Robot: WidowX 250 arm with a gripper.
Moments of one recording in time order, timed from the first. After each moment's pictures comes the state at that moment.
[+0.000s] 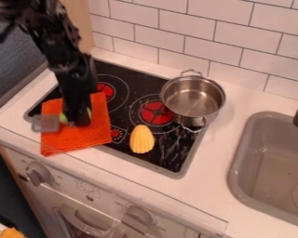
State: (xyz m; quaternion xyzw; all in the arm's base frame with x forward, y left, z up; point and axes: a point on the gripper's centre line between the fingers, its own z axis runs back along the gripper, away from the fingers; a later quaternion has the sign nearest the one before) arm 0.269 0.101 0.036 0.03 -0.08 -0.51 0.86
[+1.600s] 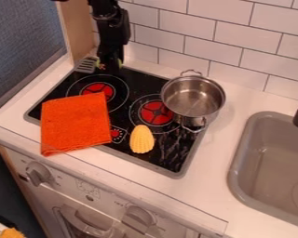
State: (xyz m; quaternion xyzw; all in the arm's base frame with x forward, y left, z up) arm 0.408 0.122 0.020 0.03 -0.06 -0.62 0.79
